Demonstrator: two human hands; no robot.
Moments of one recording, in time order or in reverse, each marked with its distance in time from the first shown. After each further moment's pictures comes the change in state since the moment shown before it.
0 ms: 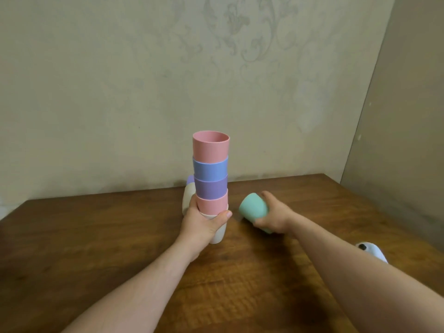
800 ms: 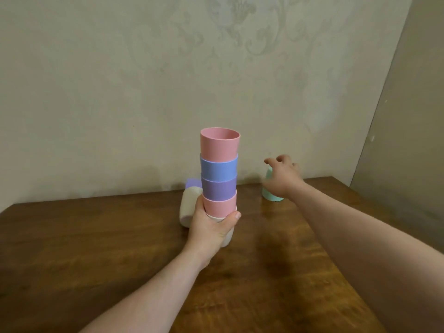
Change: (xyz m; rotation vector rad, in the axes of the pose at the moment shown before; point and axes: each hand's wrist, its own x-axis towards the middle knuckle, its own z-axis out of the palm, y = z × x) left_hand 0.027 -0.014 0.030 -0.122 0.045 0.042; right_hand 0.072 -0.048 -0.055 -0.230 0.311 -0.133
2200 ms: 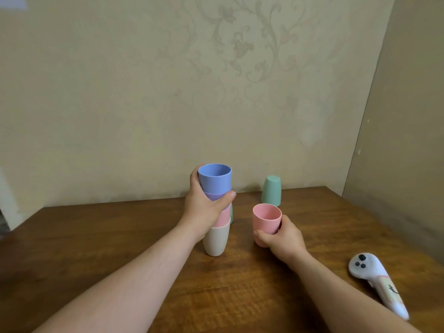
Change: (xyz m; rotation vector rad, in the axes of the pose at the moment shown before) left_hand -0.009 0.093 -0.037 0.060 0.002 0.142; right_hand -0.150 0.033 0.060 0.627 0.071 0.117
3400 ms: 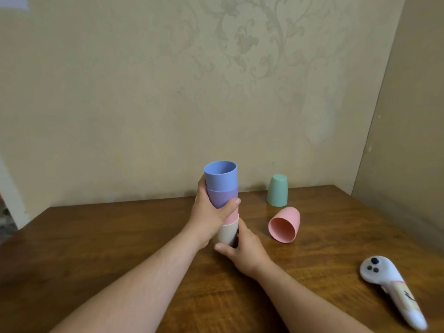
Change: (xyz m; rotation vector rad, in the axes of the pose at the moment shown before) left_hand 0.001 -0.028 0.006 -0.041 -0.080 -0.066; right_hand -0.039 -0.054 0.068 -0.060 -0.338 -0.258
